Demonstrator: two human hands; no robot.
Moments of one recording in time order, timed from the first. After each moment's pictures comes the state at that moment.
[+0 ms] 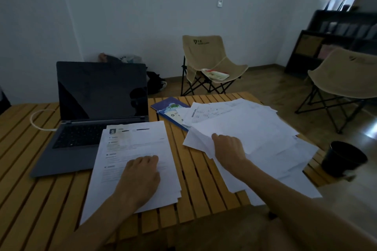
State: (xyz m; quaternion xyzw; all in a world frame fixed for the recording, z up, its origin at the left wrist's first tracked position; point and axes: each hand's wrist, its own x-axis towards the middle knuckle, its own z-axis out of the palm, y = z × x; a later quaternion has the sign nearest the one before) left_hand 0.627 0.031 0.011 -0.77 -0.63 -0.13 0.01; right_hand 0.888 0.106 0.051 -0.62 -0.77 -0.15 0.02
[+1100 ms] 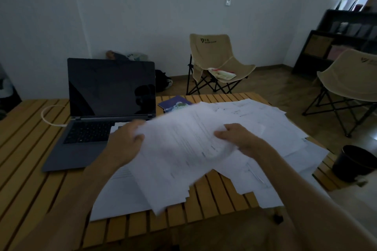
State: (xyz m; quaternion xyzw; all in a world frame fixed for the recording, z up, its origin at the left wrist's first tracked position) left_hand 0.566 0.071 0.073 -0.66 -0.65 -0.34 -0.15; right_hand 0.893 0.125 0.093 -0.60 -0.57 0.48 0.28
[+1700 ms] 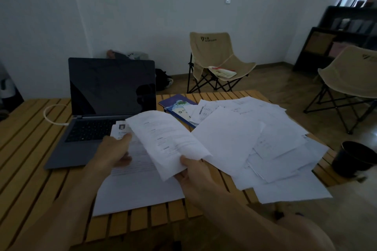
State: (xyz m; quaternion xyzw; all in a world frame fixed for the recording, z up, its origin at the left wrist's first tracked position) left_hand 0.552 0.068 0.056 -0.34 -0.73 -0.43 -0.41; right_hand 0.763 0.022 0.041 -0.43 -0.16 0.73 0.51
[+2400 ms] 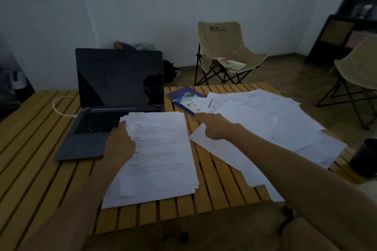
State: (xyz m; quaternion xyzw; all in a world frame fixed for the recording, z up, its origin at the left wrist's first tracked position) left_hand 0.543 0.075 0.031 -0.55 -0.77 -0.28 -0.15; right_hand 0.820 0.169 0.071 -0.52 -0.85 0.09 -0.02
